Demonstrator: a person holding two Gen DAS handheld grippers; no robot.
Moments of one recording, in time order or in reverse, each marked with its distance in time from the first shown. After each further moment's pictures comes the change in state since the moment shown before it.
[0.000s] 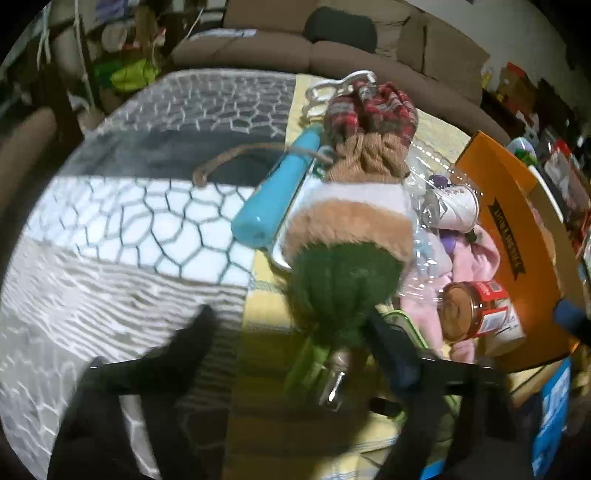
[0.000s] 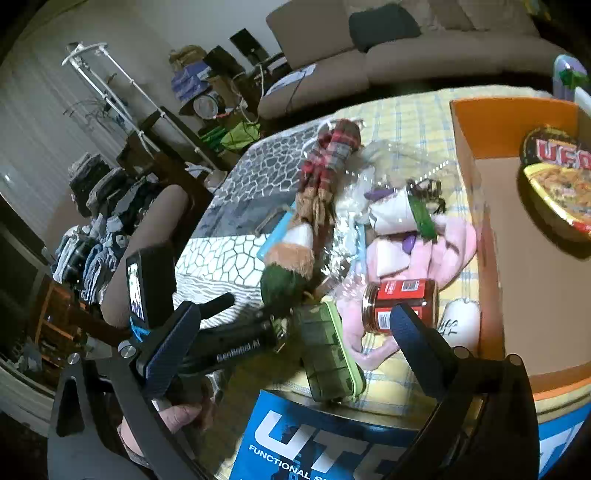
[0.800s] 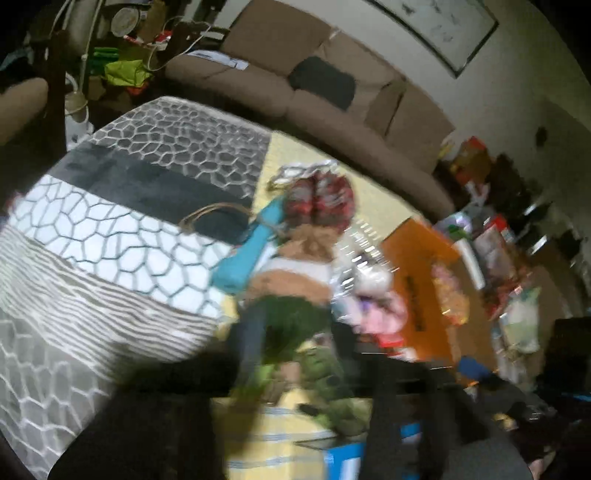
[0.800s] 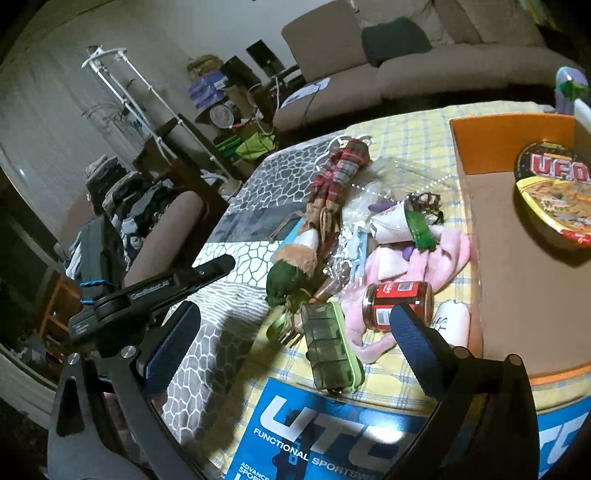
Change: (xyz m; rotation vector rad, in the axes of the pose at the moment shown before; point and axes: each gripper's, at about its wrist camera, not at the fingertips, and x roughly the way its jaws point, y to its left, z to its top) left arm -0.067 0.032 0.017 -0.123 -0.128 -0.253; right arm -0.036 -0.003 -0.007 -0.043 -0.049 0.049
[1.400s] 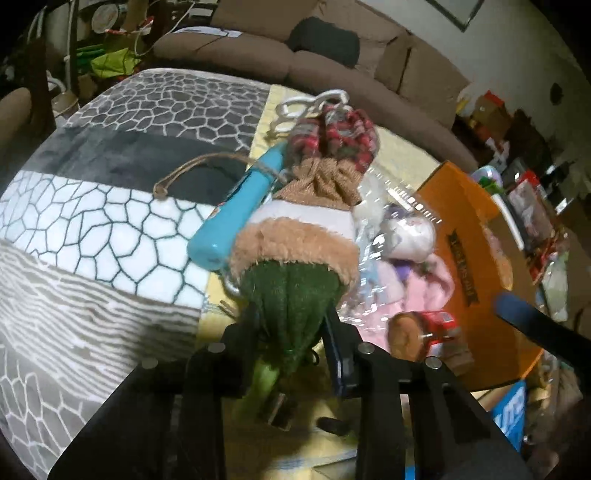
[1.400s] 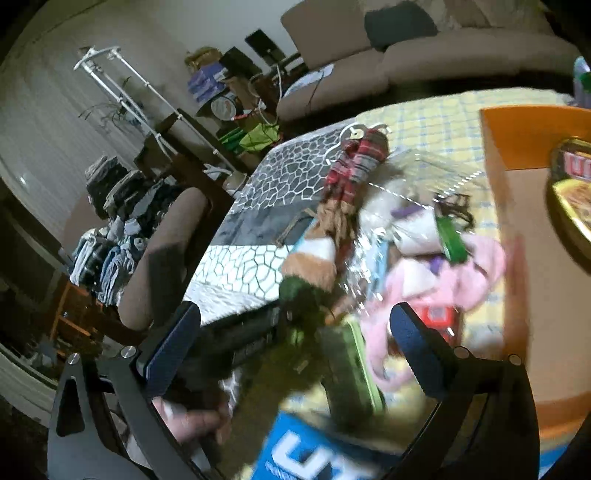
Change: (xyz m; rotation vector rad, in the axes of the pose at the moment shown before) left arm 0.063 -0.018 -0.015 0.067 0.093 0.055; right arm 0.060 -0.001 0.041 0.050 0.056 0.034
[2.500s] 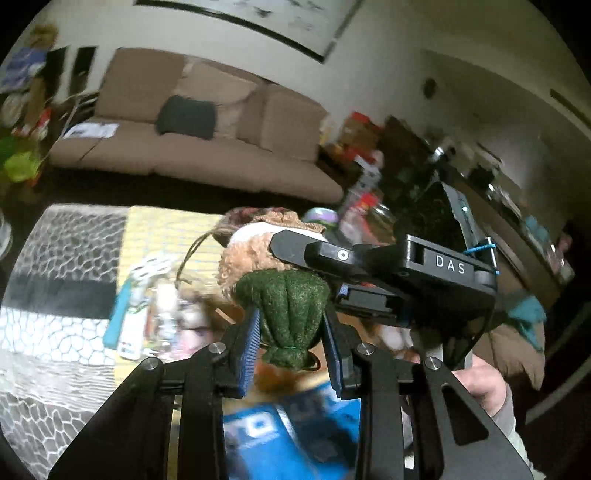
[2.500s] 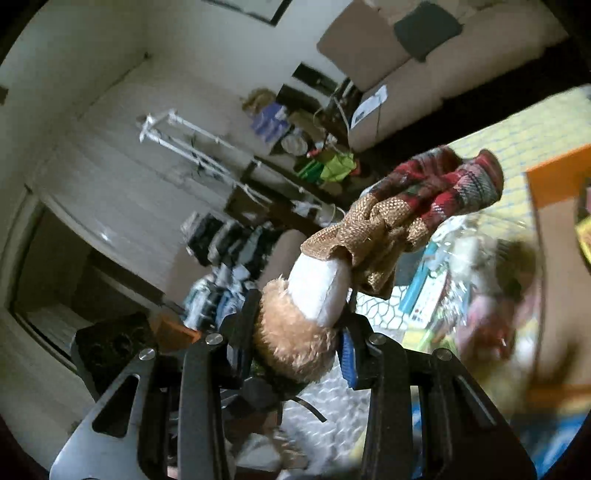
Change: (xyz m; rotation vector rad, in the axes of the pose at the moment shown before) left arm -0.245 -0.176 0.030 0.295 -0.152 -0.368; right arm -0.178 0.040 0.053 0.178 -0.103 0.398
